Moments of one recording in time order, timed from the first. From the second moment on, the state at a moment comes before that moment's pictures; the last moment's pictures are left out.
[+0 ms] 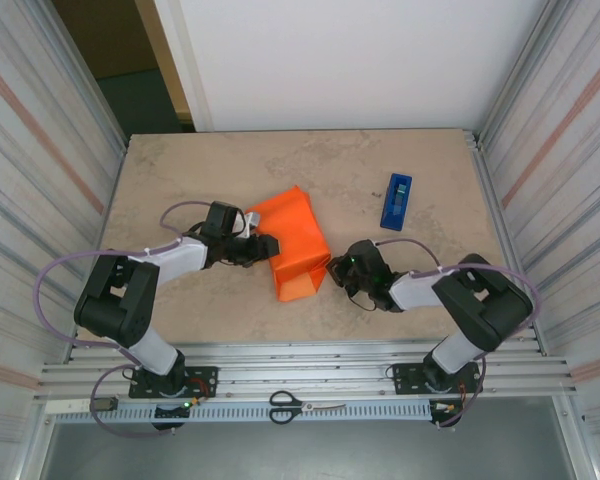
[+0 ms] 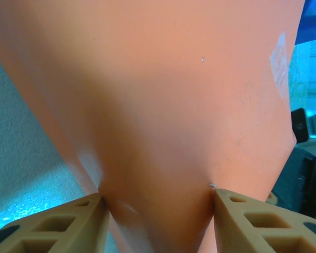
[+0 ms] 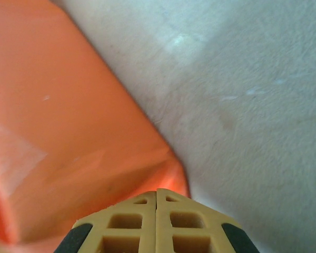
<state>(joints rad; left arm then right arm) -0.38 1.60 0.80 -0.12 0.58 -0.58 0.67 1.55 0.45 0.44 -0.07 1.47</state>
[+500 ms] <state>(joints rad) -0.38 1.62 0.82 -0.15 0.59 -0.55 0.76 1.62 0.40 0.55 -0.15 1.45</state>
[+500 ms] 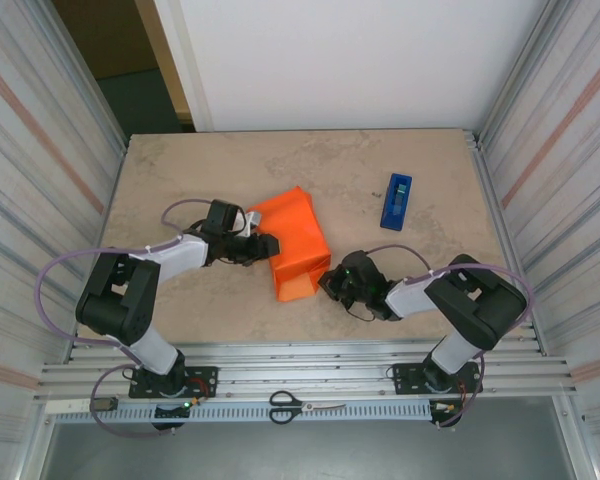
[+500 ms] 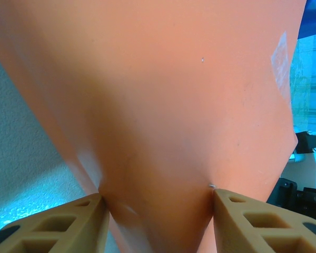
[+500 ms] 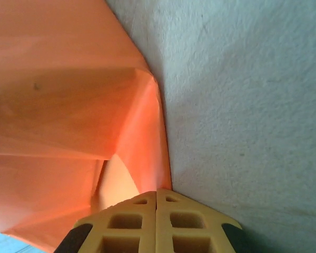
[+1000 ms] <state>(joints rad) -0.37 1.73 0.98 -0.24 0.62 -0.41 0.61 1.25 0.42 0.20 -0.11 1.29</state>
